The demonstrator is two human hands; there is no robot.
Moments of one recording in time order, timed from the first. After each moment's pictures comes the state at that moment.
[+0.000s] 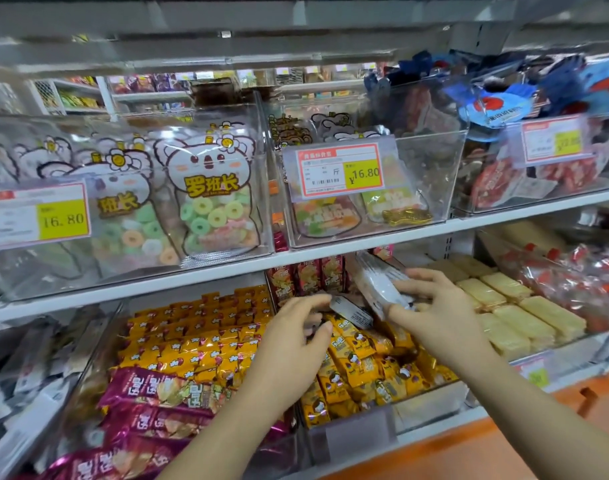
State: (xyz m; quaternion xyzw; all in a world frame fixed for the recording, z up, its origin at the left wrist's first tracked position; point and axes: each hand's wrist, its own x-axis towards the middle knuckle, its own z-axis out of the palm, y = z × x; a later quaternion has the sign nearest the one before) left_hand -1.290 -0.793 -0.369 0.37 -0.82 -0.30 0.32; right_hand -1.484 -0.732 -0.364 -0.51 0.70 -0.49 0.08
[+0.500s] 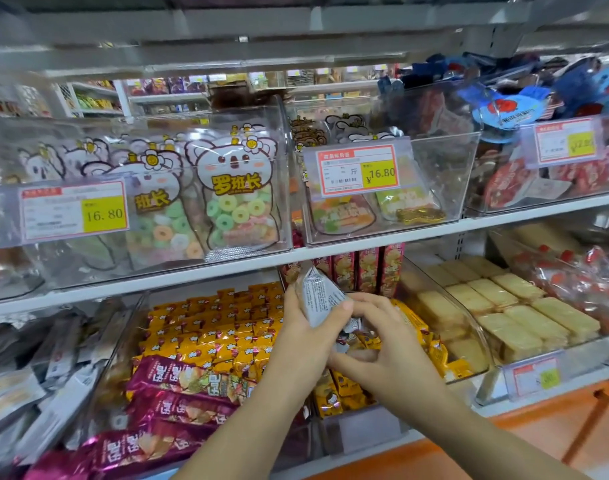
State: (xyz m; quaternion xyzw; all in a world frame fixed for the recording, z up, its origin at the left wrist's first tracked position) left_hand -1.296 -0.780 -0.364 0.37 -0.62 -0.54 0.43; right_hand -1.399 -0.713 -0.366 -0.60 0.57 -0.52 0.22
